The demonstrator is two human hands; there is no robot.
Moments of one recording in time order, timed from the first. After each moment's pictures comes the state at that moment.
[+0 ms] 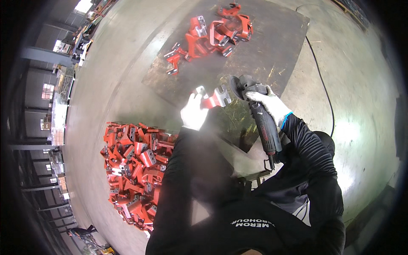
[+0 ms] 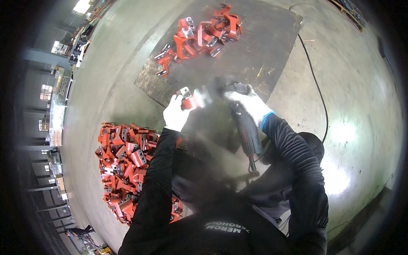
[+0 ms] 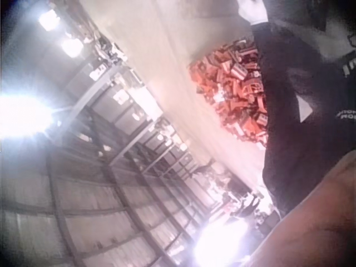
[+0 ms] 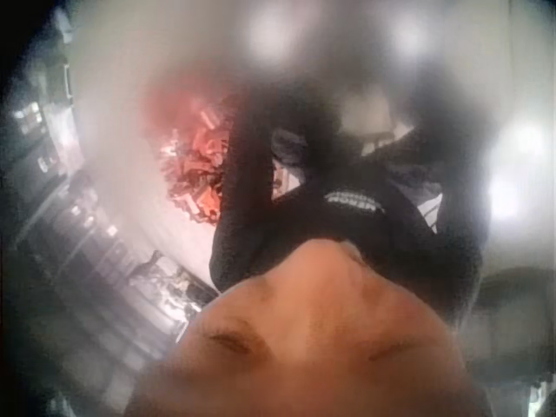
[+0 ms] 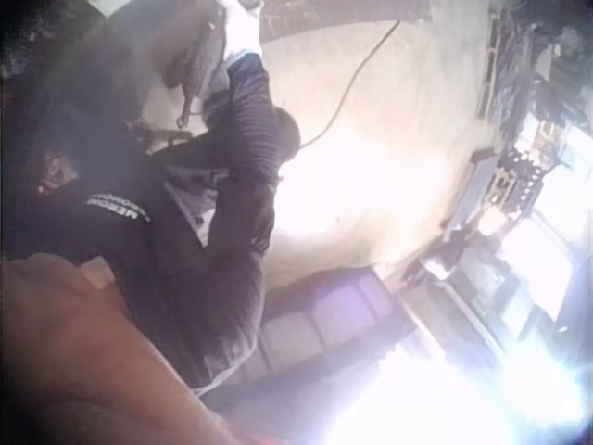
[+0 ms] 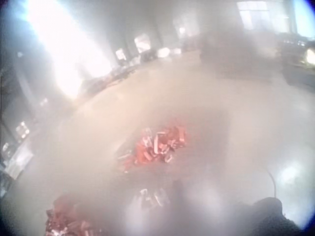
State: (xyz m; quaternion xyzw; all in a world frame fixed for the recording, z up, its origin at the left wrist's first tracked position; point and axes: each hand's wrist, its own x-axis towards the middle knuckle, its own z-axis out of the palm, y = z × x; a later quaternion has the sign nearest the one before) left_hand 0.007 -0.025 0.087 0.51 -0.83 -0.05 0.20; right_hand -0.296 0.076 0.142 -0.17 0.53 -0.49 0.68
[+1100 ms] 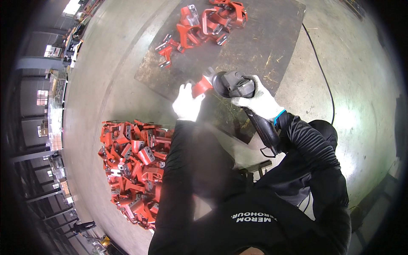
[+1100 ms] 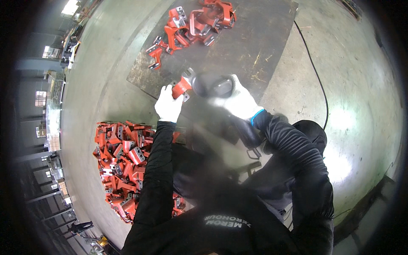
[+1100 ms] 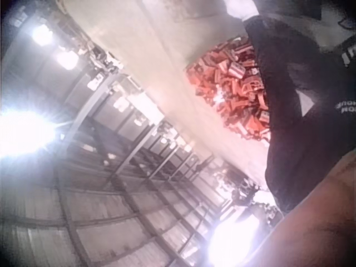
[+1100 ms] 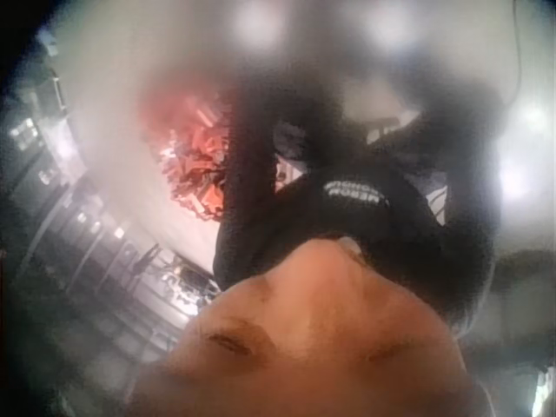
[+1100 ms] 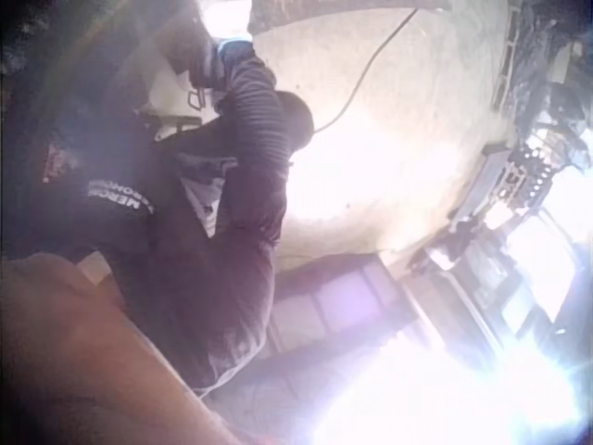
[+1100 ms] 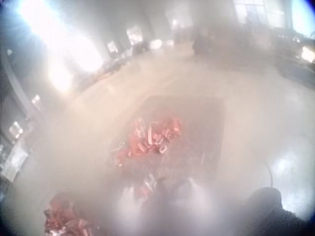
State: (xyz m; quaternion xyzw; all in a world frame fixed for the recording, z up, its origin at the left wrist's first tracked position) left_hand 0.004 -0.032 0.100 0.57 -0.80 -0.03 0.18; right_hand -0.264 0.076 0.130 -0.45 0.60 -0.42 0.51
